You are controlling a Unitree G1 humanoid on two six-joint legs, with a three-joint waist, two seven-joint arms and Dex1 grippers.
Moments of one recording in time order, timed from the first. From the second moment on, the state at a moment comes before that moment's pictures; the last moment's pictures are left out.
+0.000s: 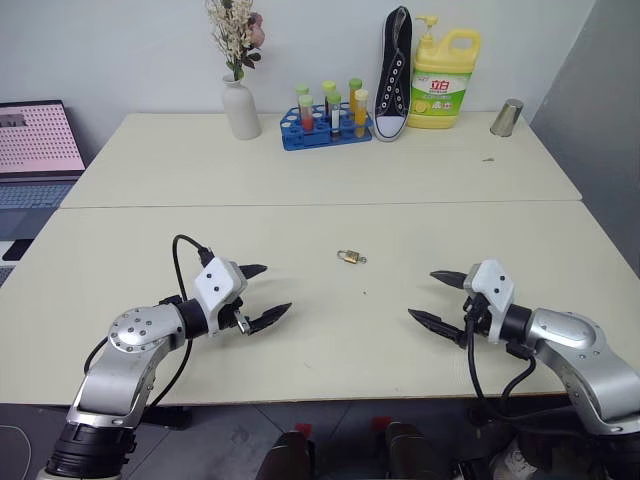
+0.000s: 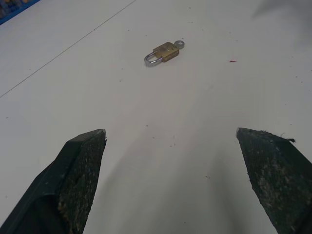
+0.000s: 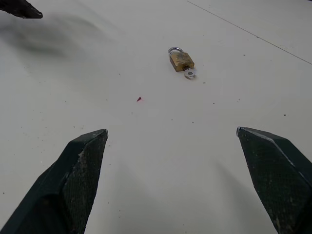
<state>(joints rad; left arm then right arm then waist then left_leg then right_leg) -0.09 0.67 0.05 -0.20 -0.28 0.25 -0.86 -0.07 -0.66 0.00 -0.37 0.34 0.42 0.79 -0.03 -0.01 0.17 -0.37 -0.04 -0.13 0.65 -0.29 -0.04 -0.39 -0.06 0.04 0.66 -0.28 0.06</state>
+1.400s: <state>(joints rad) -0.86 0.41 -0.22 0.83 -0.07 -0.26 -1.19 -0.21 -0.57 -0.08 -0.68 0.59 1.12 0.43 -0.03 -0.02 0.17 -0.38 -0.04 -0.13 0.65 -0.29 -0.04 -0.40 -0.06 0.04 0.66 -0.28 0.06</state>
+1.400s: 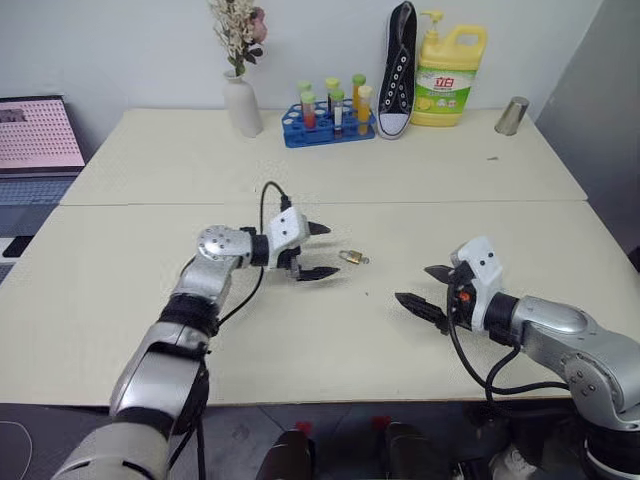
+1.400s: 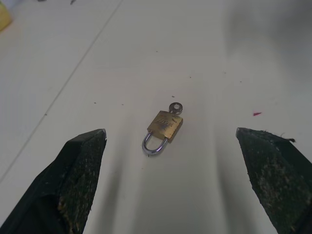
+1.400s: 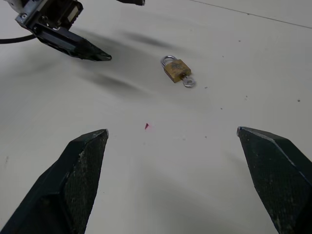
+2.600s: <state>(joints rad) -1.12 0.23 -0.23 1.31 0.18 -0.27 -1.06 -0.13 -0.51 -0.18 -0.86 0.73 1.25 0.24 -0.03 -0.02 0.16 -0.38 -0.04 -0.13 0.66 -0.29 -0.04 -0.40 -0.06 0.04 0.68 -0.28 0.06</state>
